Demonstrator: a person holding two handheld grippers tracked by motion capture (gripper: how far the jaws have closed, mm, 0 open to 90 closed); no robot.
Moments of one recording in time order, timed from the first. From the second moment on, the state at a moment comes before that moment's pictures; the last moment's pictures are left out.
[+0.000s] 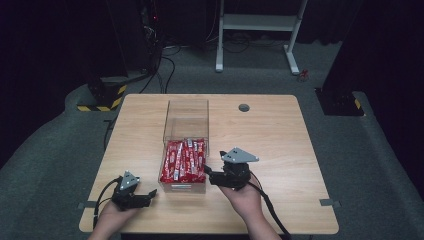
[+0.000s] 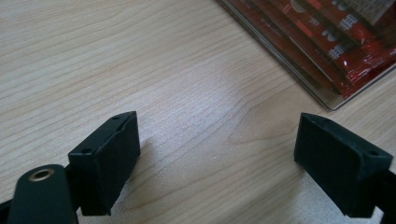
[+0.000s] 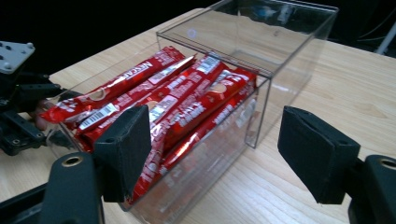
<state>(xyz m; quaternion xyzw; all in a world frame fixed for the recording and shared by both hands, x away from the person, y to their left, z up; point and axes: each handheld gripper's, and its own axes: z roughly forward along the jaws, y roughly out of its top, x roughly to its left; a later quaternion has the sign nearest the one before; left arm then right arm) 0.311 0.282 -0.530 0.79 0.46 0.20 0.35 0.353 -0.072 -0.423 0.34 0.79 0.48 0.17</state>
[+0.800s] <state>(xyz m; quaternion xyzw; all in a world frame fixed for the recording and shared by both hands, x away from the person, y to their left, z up) 0.302 0.285 -0.530 0.78 0.47 0.21 0.35 0.351 -0.045 -0.432 0.32 0.80 0.49 0.15</state>
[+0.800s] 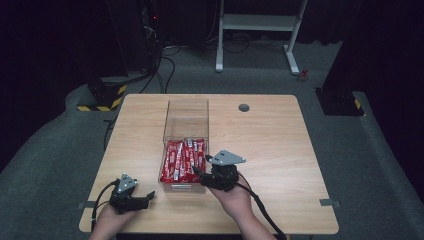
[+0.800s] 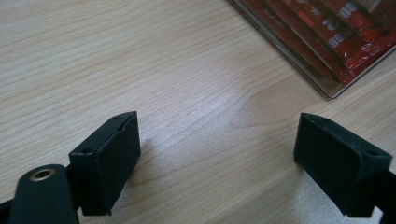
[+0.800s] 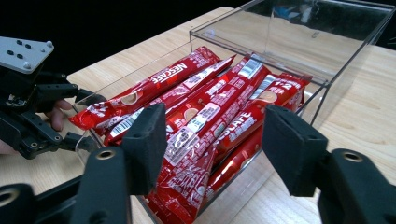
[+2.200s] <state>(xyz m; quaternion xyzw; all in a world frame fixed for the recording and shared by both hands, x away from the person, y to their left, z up) 0.302 0.285 -0.530 0.79 0.47 0.21 0.34 0.346 -0.046 -0.450 0.33 0.79 0.49 0.14</state>
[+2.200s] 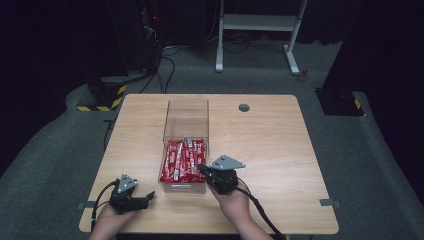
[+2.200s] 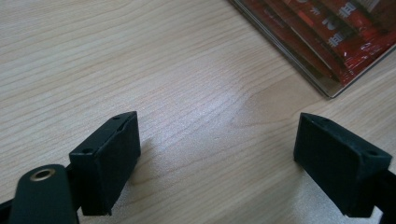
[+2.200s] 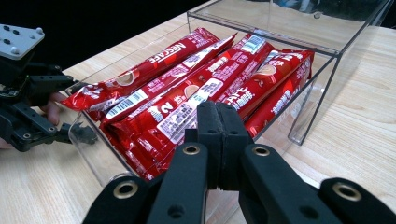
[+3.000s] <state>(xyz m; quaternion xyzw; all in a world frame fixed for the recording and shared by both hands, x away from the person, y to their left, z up) 0.306 0.283 -0.530 0.79 0.46 0.20 0.35 0.335 -0.052 -0.448 0.34 0.79 0.49 0.14</state>
